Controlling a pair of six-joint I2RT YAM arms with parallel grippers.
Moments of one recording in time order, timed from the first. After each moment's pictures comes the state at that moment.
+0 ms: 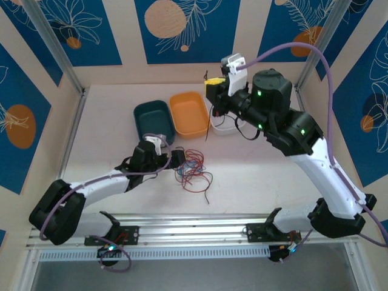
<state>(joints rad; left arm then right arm) -0.60 1.29 0.52 0.24 0.19 -0.68 0.79 1.32 1.89 -0.73 0.10 0.14</state>
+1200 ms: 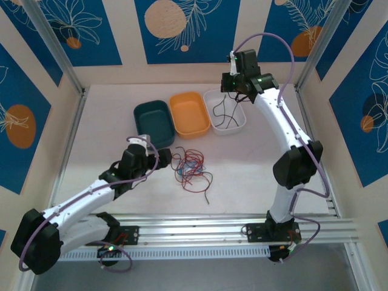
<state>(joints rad) -0.60 1.02 0.52 -0.07 -0.09 -0.65 0.32 1.87 1.98 -0.79 0.01 0.20</state>
